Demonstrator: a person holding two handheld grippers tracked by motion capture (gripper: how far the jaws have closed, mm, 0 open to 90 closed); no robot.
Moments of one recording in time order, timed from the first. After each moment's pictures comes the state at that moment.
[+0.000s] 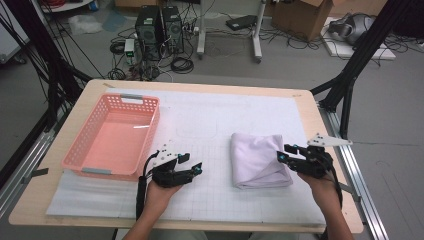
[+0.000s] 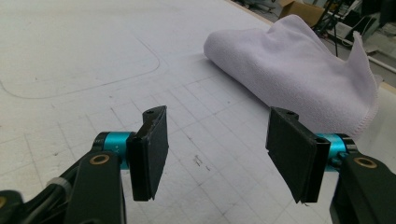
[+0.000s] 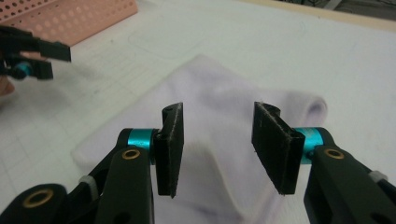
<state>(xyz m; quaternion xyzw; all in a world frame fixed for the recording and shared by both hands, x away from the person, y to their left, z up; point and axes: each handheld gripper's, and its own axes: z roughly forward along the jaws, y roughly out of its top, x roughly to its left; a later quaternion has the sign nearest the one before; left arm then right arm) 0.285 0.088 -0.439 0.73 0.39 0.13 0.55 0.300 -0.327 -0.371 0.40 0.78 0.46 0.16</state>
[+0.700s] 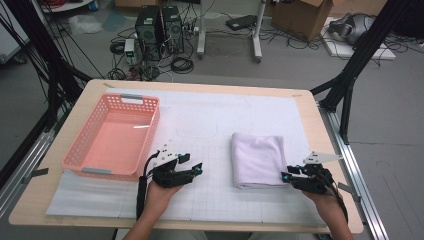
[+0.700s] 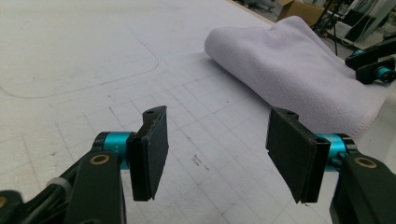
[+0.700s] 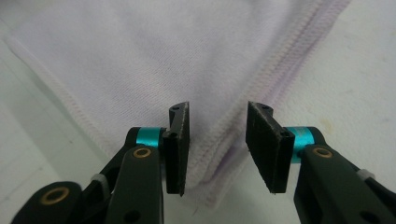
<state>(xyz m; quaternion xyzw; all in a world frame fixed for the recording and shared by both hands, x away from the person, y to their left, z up) 0.285 0.087 -0.440 0.73 0.39 0.13 0.55 0.276 -0.358 -0.422 0.42 0.81 0.39 0.13</state>
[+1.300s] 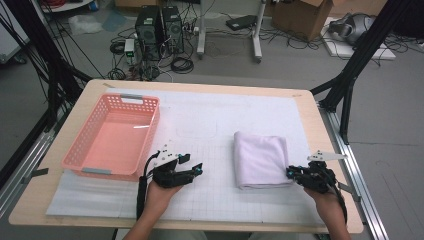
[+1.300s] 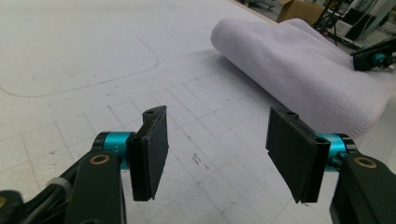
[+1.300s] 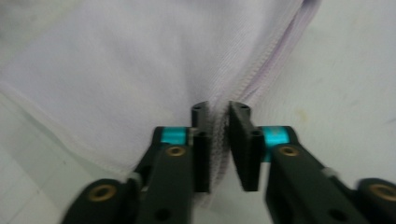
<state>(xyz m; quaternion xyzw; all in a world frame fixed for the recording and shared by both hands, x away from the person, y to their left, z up) 0.284 0.087 -0.440 0.73 0.39 0.13 0.55 0.277 -0.357 -0.422 0.47 0.79 0.37 0.14</state>
